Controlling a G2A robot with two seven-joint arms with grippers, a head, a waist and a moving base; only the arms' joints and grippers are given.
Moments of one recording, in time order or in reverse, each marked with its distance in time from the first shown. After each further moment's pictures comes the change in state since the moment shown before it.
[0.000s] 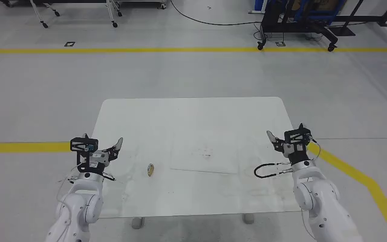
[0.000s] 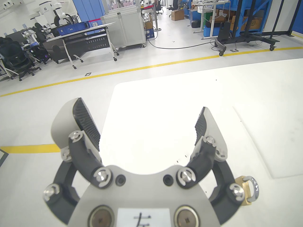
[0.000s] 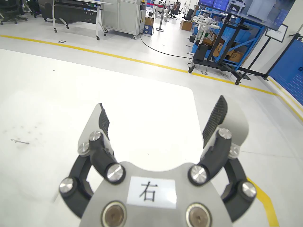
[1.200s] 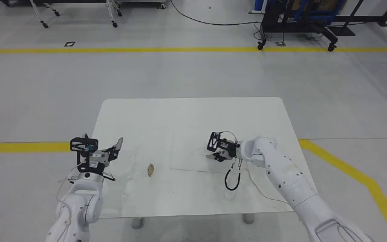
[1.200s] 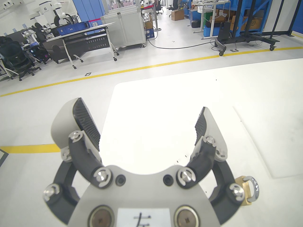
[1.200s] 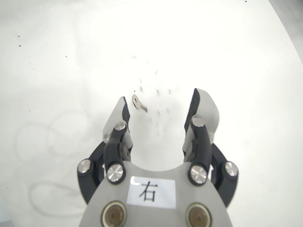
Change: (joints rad) left arm 0.000 0.000 0.000 0.000 0.000 0.000 0.000; right arm 0.684 -0.070 -0.602 0.623 -0.044 -0.746 0.309
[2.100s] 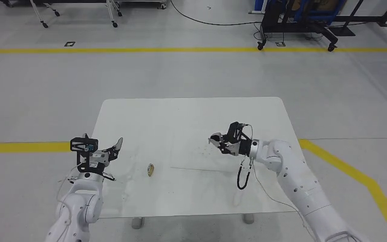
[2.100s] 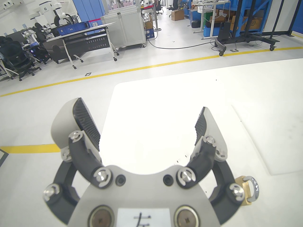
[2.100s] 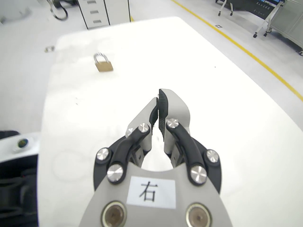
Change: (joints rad) left arm 0.000 0.000 0.000 0.000 0.000 0.000 0.000; right arm -0.118 0.047 0.162 -0.074 0.286 -0.139 -0.299
